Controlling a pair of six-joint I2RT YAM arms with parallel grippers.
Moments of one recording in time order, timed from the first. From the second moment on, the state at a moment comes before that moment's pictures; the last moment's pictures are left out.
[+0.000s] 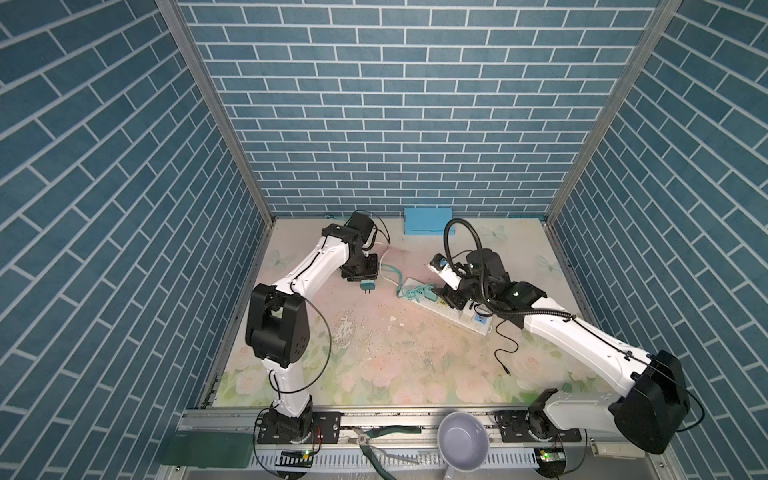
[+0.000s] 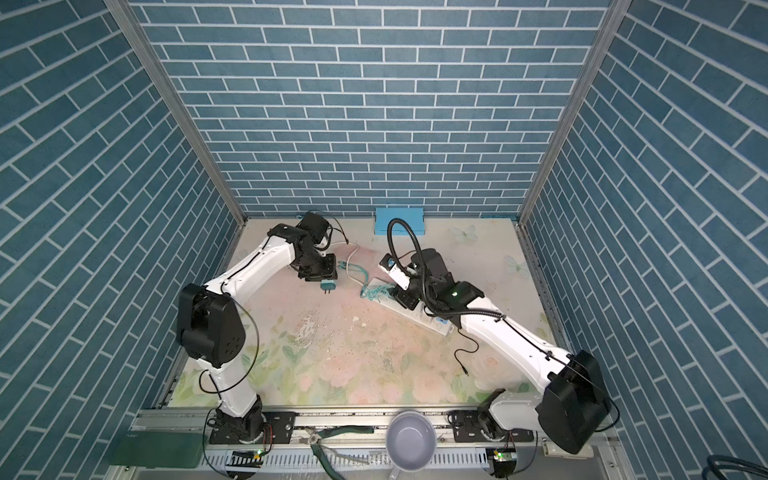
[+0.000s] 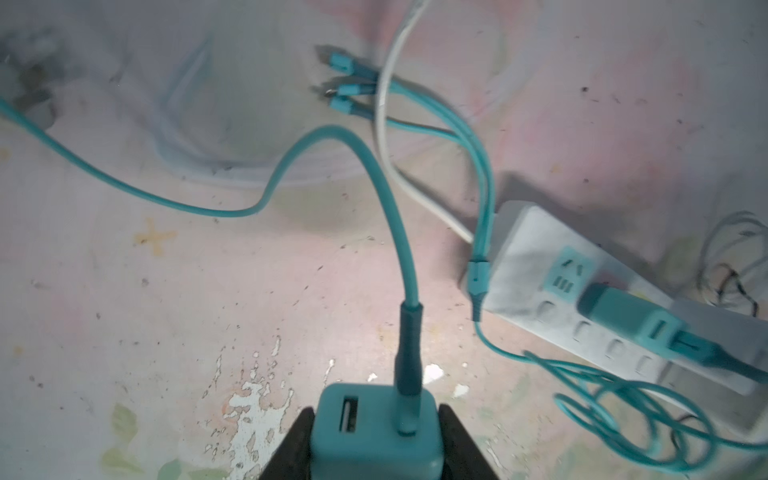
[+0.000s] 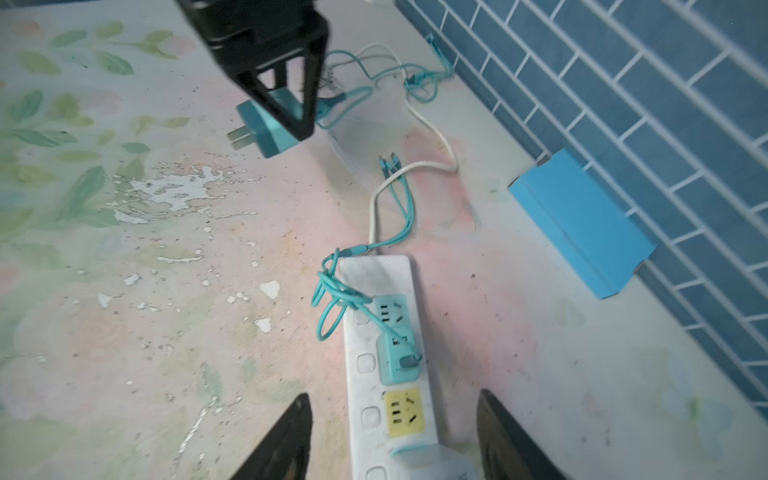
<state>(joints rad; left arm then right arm) -0.37 1.91 1.74 -1.10 0.13 -0.36 0.74 1.29 1.01 -0.32 -0.05 -0.44</state>
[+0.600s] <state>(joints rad) -0.44 2.11 2.09 -1.38 0.20 -0.23 1.10 1.73 0.79 0.82 0.54 -1.37</state>
